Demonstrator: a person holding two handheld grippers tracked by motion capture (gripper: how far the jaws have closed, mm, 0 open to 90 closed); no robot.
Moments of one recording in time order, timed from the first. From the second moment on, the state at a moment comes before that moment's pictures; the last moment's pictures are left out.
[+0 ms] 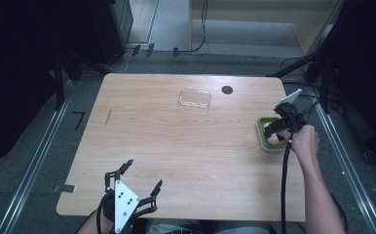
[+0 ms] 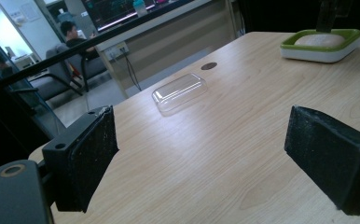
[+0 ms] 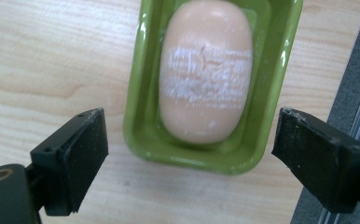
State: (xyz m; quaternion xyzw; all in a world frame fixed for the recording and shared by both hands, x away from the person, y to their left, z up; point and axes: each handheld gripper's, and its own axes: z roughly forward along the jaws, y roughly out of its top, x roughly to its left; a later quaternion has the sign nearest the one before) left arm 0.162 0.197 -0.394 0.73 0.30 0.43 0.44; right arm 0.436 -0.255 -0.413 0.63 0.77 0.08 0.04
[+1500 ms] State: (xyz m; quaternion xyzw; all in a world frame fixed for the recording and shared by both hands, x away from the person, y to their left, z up) left arm 0.165 0.193 -0.394 0.73 0.30 0.43 0.44; right arm 0.330 -0.225 -0.427 0.55 0.84 0.03 0.03
